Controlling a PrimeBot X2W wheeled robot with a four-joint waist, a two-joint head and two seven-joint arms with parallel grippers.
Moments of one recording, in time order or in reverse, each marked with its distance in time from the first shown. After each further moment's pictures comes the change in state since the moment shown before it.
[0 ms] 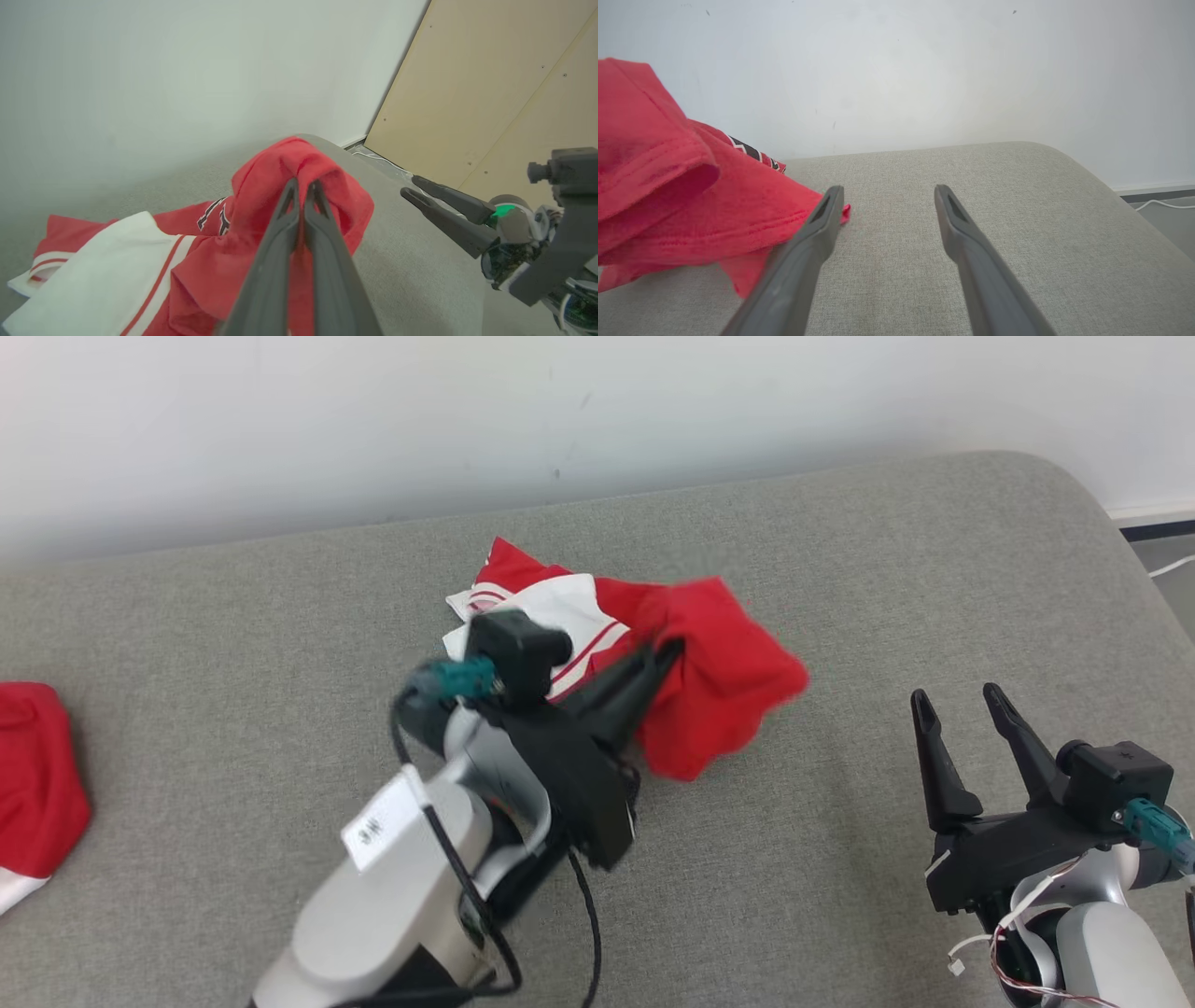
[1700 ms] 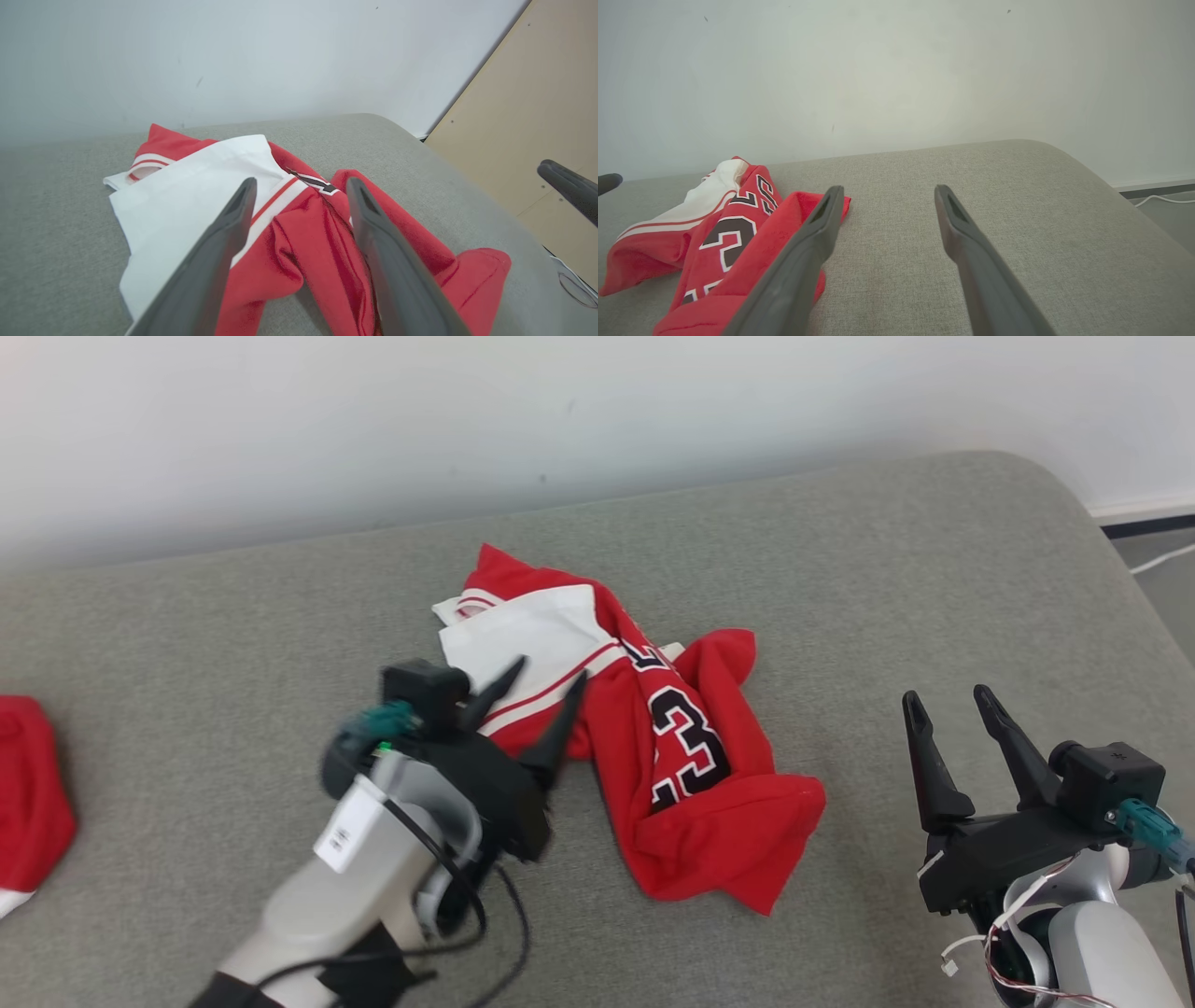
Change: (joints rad) left arm -0.093 0.063 -0.272 0.357 -0.297 0.117 -0.324; right arm -0.006 0.000 0.015 0.018 0.022 0.000 -0.010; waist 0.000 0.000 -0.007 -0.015
